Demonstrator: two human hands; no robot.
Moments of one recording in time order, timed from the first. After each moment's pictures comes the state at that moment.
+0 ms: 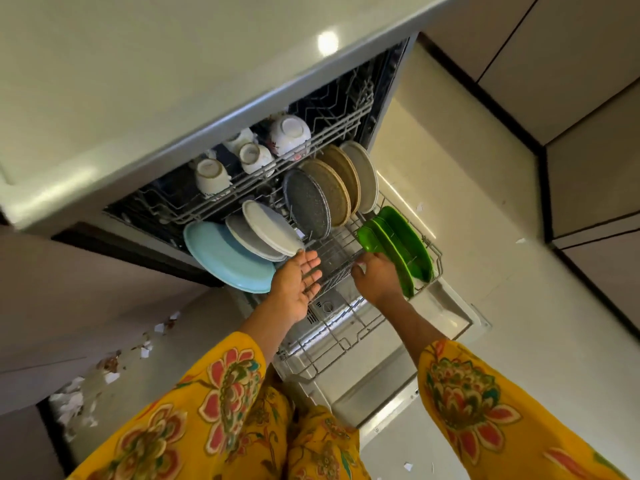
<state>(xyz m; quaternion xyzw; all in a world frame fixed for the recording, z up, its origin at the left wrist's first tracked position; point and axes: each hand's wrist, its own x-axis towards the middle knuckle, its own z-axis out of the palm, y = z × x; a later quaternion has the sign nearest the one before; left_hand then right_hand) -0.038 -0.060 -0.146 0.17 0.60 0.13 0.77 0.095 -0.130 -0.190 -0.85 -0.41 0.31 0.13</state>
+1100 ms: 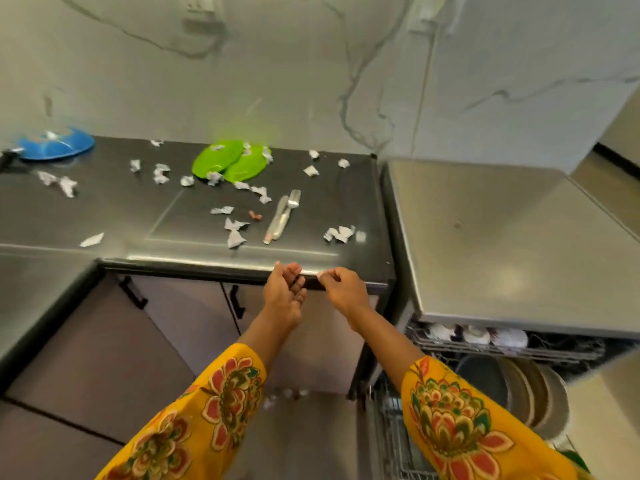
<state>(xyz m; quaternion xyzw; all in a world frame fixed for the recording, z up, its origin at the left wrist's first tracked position) -0.439 0.002 0.072 0.08 0.52 0.62 0.58 -0.330 0.021 0.073 -0.59 -0.61 0.44 0.30</state>
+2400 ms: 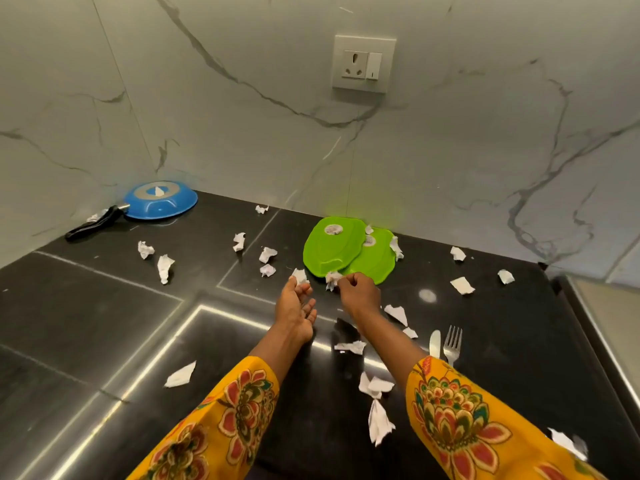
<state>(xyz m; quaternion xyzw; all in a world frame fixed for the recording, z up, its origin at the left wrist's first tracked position) -0.759 0.231 0.092 0.00 0.51 0.66 0.55 -0.669 0.286 0.097 -0.59 -0.63 0.41 0.30</state>
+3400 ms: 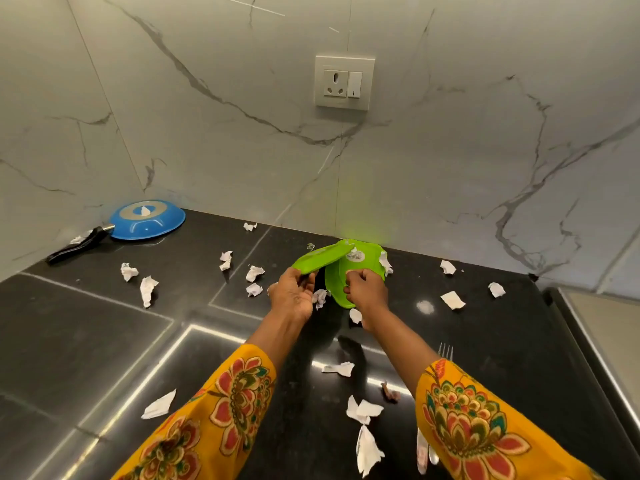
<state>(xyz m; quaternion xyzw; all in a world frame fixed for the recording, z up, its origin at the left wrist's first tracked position) -0.756 0.275 0.138 -0.08 0.38 0.78 0.49 -0.654 0.328 0.111 -0.57 -0.55 0.48 0.37</state>
